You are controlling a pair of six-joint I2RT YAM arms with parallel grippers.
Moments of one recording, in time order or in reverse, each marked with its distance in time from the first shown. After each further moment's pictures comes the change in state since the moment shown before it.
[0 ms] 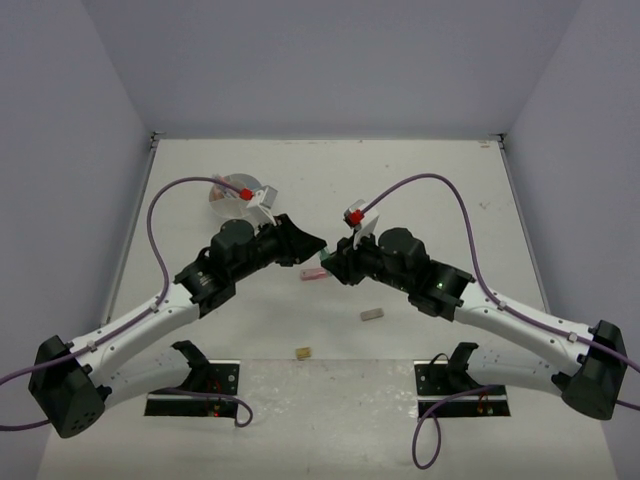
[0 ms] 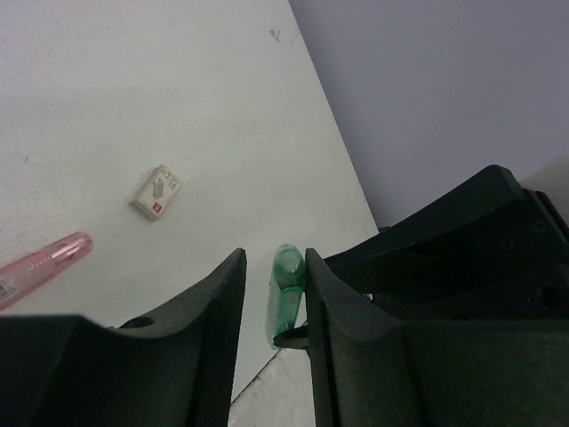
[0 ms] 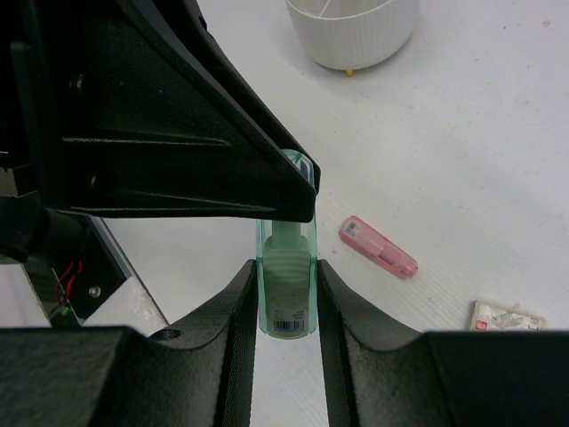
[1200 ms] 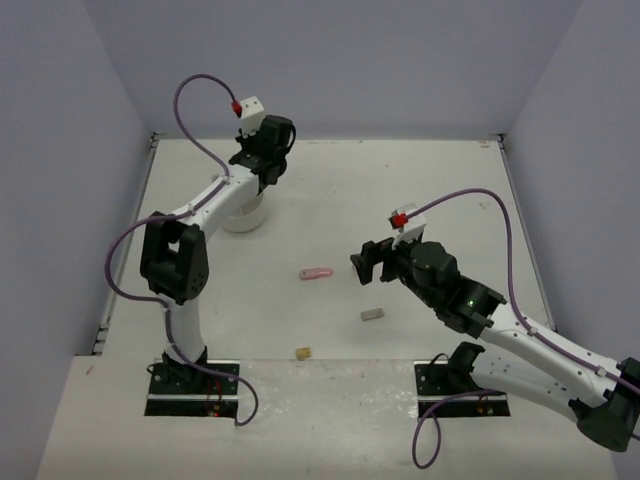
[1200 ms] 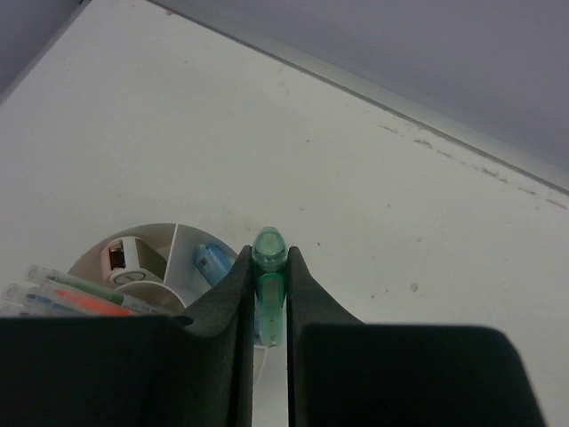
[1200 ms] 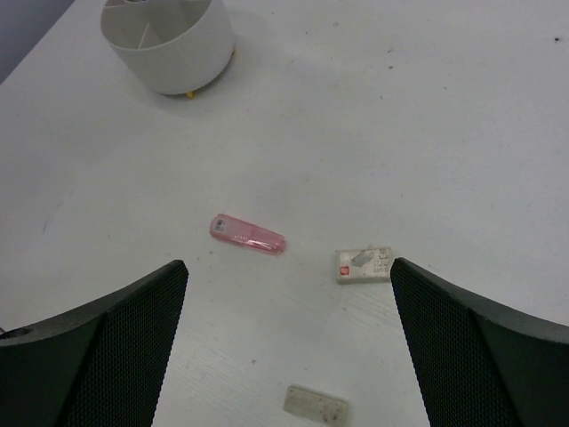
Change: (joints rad) left arm 0.308 0.916 0.949 -0.392 -0.939 0.322; right arm -0.078 -0.236 -0.135 -0.085 0.299 0.008
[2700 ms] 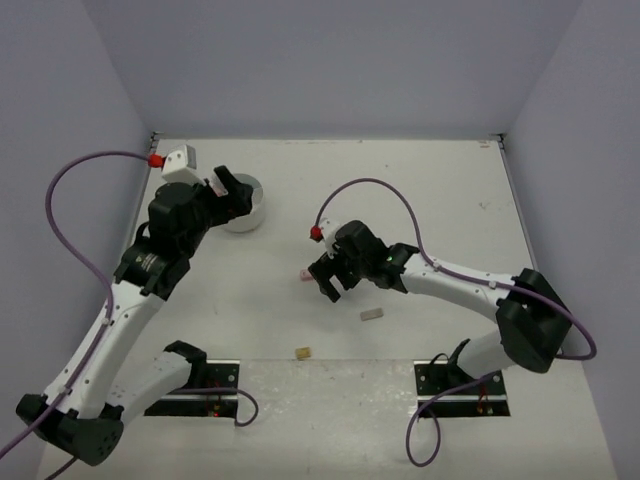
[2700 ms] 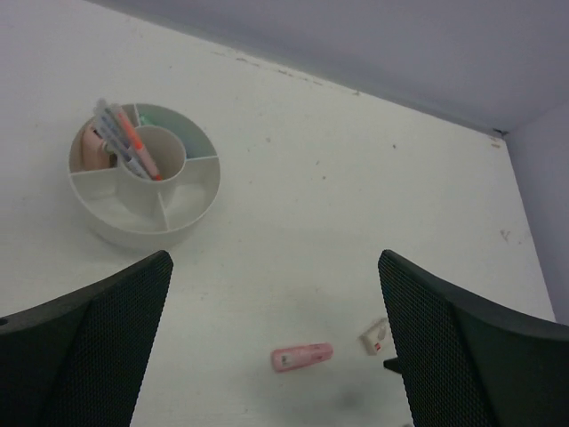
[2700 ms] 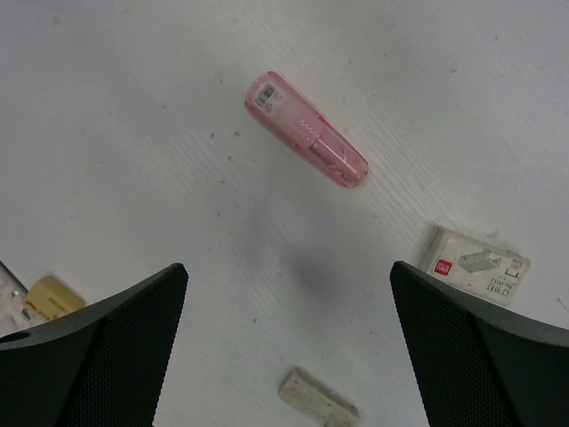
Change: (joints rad) left arm 0.043 -0.970 -0.596 -0.087 0.588 -0.020; right arm -0.007 0.617 0.211 -0.108 -0.352 -0.224
